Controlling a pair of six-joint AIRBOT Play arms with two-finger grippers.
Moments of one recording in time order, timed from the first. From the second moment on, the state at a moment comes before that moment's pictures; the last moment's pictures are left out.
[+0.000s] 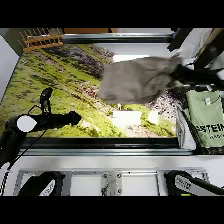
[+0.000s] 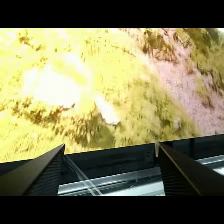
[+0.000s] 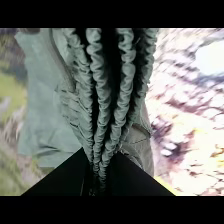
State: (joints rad) left arm -0.12 -0.81 0.70 1.13 -0.99 -1.63; right arm -0.31 -1.27 1.36 -0.92 0.97 1.52
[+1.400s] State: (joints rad) left arm -0.12 -0.81 0.70 1.13 -1.00 -1.63; right arm -0.89 -0.91 0.93 -1.58 1.41 1.75
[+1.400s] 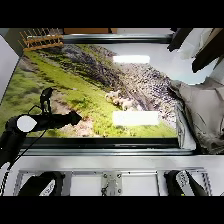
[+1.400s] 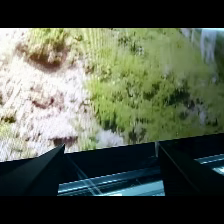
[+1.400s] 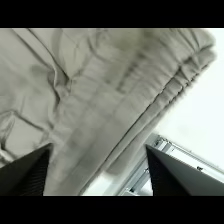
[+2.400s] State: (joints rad) left arm -0.12 -0.81 0.70 1.12 -0.92 -1.63; right arm 0.16 -0.93 0.96 -1.13 1.03 1.44
